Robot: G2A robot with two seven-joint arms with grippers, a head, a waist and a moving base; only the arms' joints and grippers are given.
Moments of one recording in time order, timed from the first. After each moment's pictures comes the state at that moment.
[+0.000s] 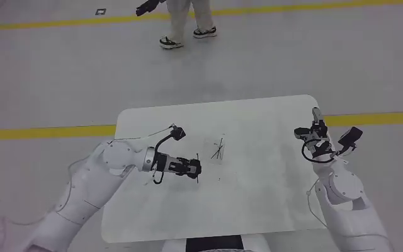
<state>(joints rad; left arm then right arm) 1.11 -0.91 -0.94 -1.59 -0.18 -0.34 -1.18 -1.73 -1.15 1.60 -1.80 0.42 0.00 0.00</state>
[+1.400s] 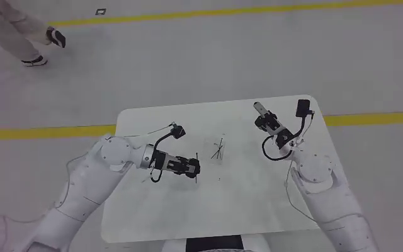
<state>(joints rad) 1.09 -0.93 -0.96 -1.57 -0.22 -0.34 -1.26 -1.51 -1.16 1.36 -1.78 0.02 -0.01 0.28</state>
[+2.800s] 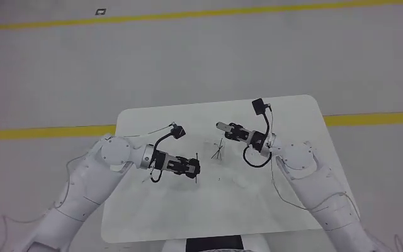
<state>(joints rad) 1.09 -0.93 -0.96 -1.57 -0.22 -0.34 -1.26 -1.31 -1.17 1.18 -1.63 0.00 -0.15 0.68</state>
